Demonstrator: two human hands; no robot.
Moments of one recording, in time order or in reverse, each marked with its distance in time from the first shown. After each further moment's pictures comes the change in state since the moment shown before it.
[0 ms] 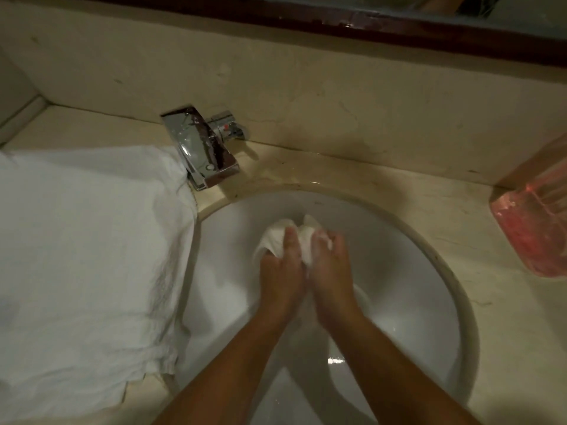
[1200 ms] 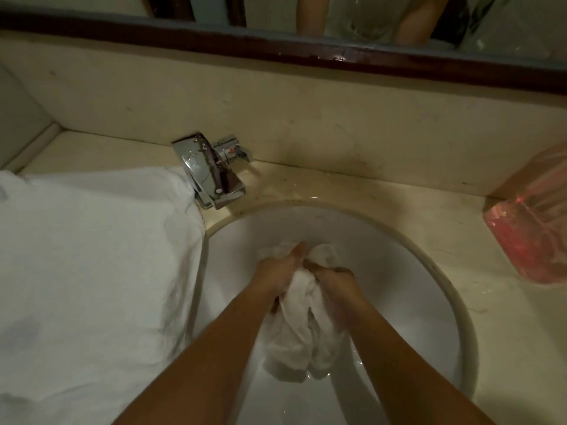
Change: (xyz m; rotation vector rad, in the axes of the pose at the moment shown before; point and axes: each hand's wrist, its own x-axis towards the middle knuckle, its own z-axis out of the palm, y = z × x) left_hand 0.035 0.026 -0.025 0.235 -0.320 -0.354; right_hand 0.054 0.034 -0.017 -0.141 -0.086 0.379
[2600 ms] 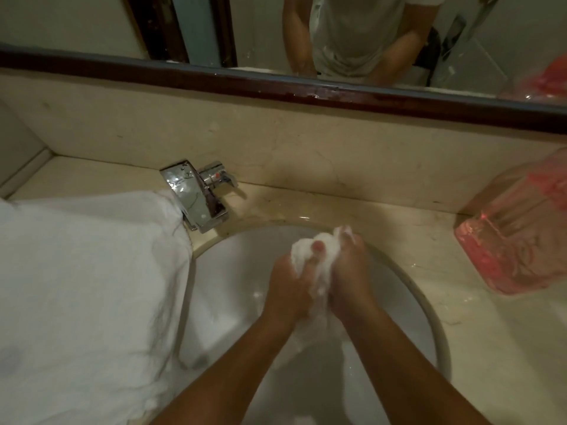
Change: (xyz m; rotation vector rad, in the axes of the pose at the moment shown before) left_hand -0.052 0.028 0.043 -0.019 0.097 0.617; right_hand -0.069 -0.071 -0.015 0.371 0.109 -0.395
